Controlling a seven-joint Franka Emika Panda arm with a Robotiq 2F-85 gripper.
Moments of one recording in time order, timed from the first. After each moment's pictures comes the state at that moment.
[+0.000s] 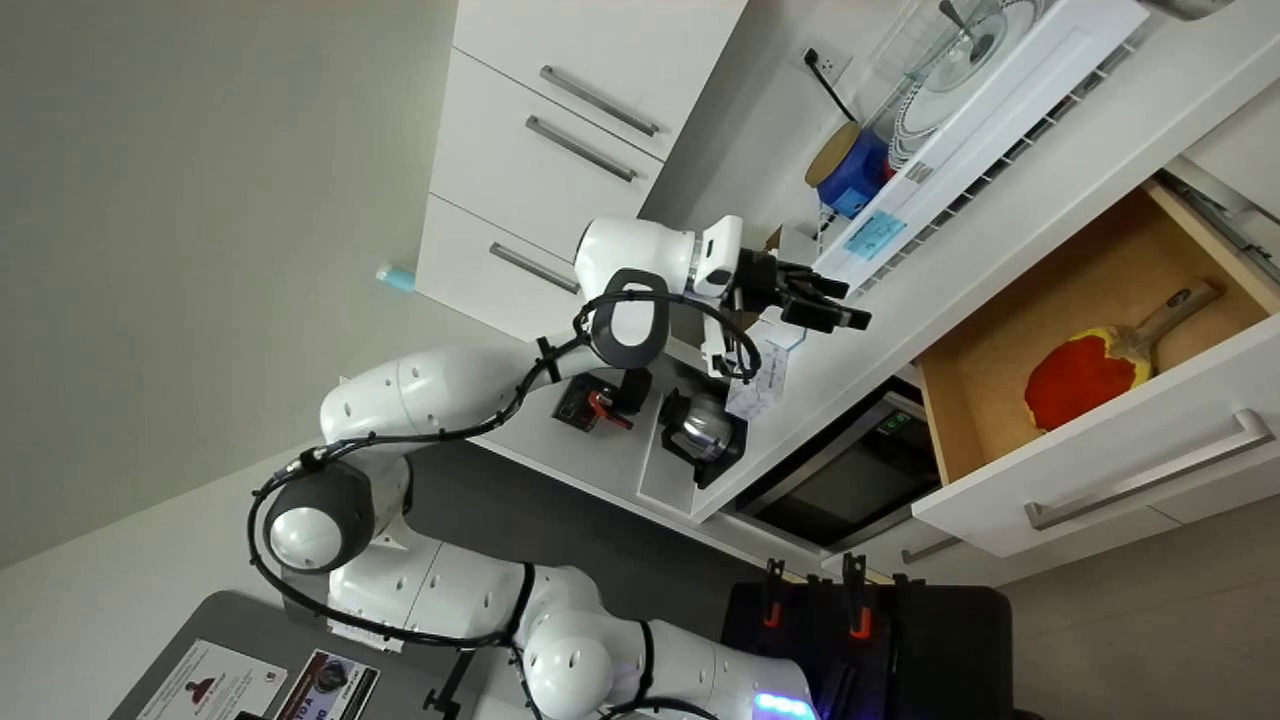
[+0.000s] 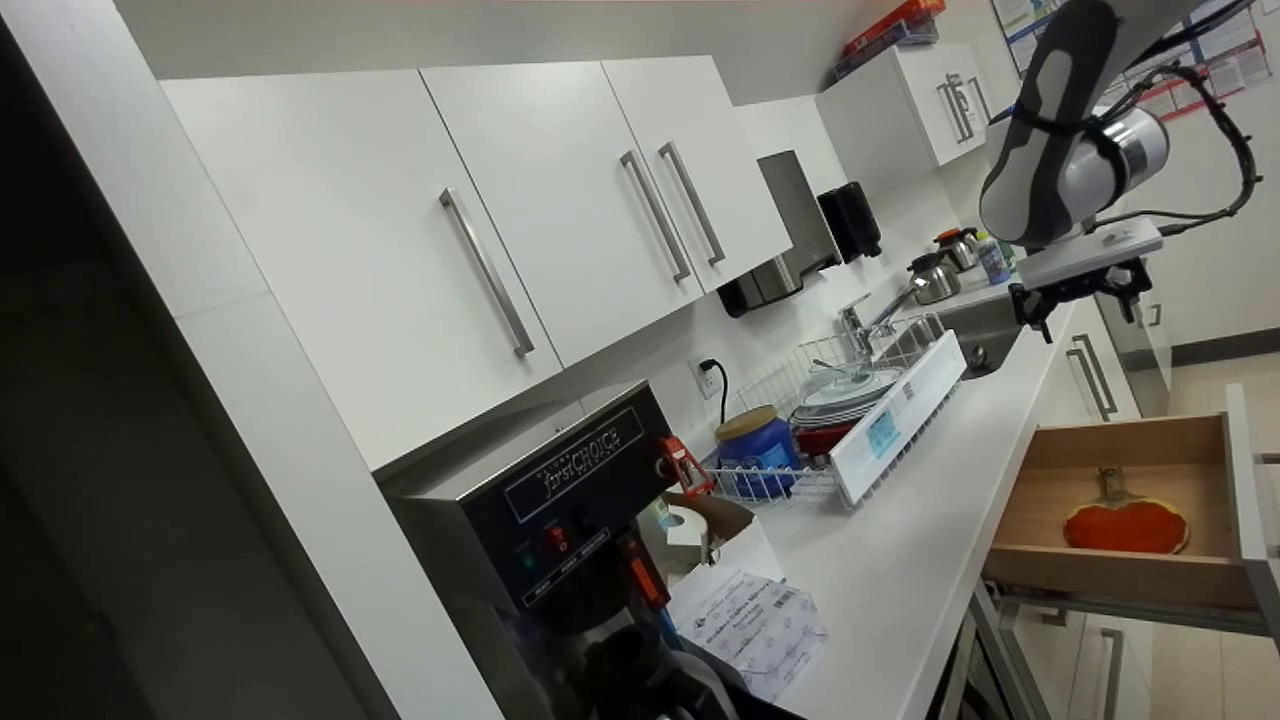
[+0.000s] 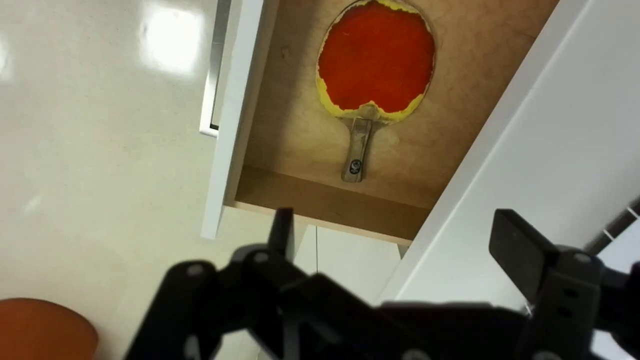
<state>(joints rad) -0.41 -0.06 -0.22 -2.41 -0.20 2.62 0.52</state>
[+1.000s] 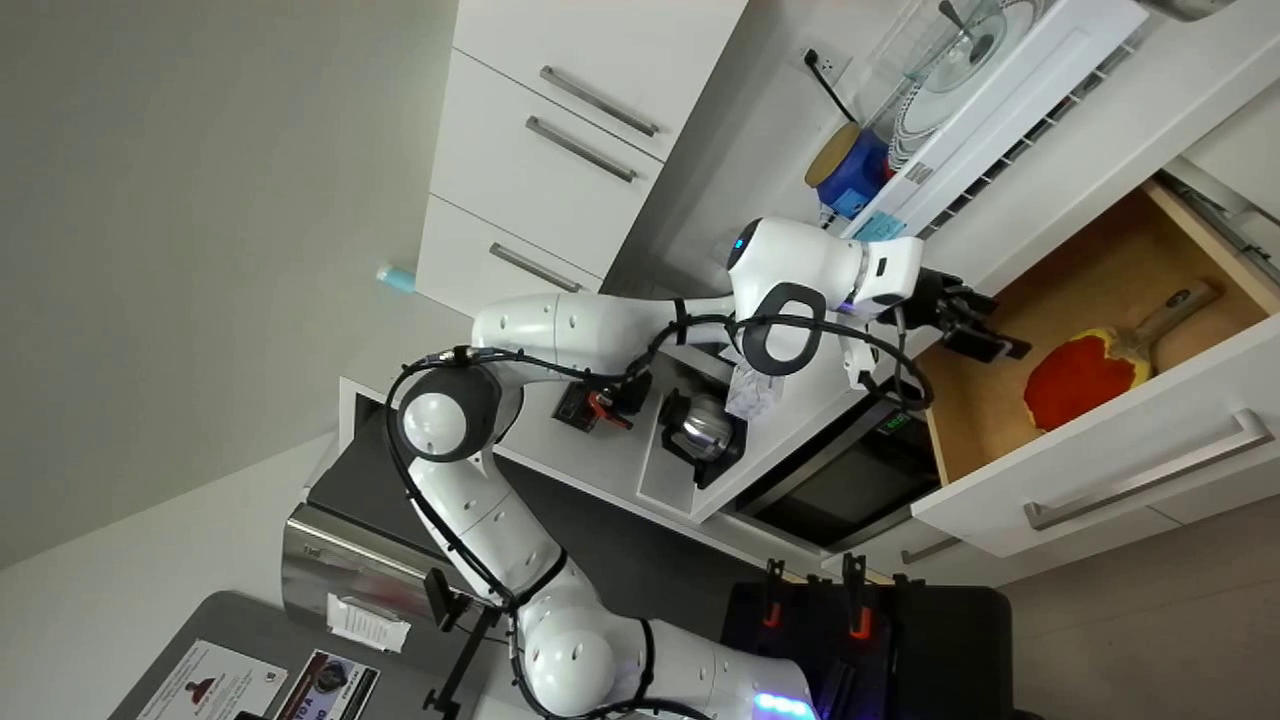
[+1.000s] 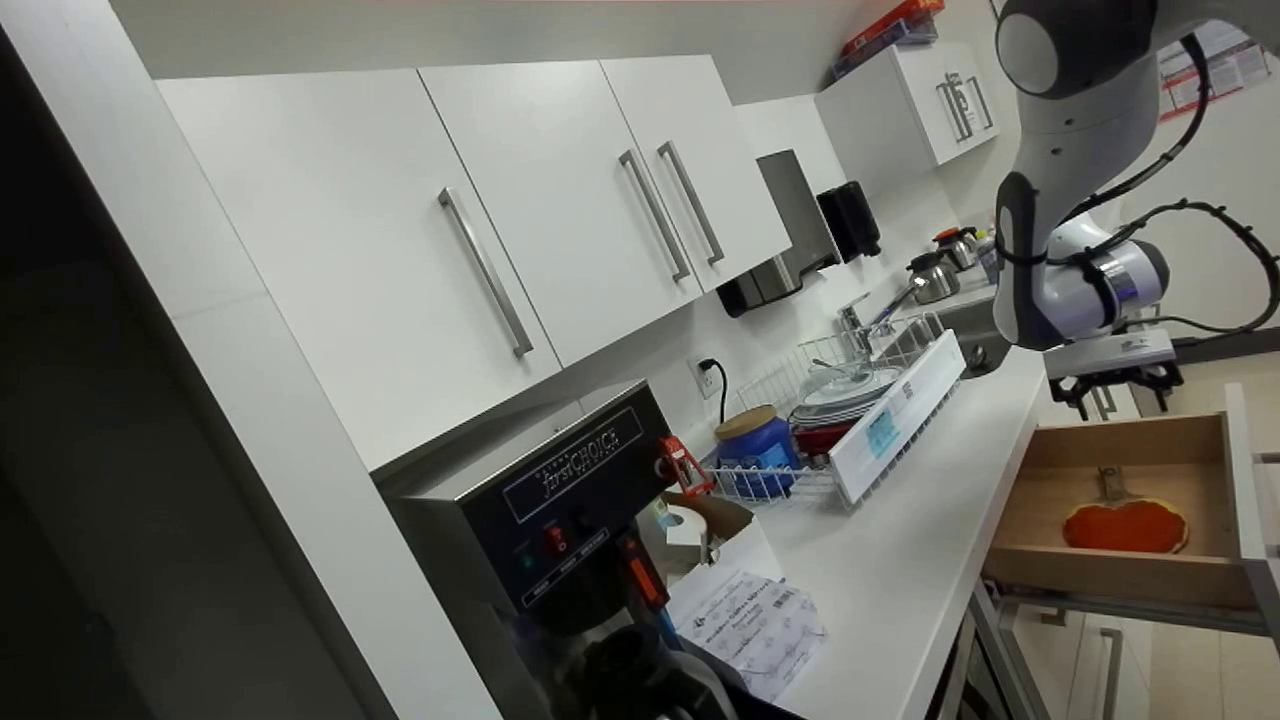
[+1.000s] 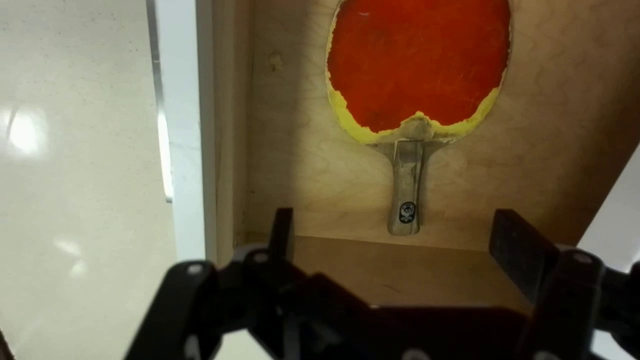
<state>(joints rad) -0.36 0.47 -0.32 -2.18 0.14 2.83 0.41</state>
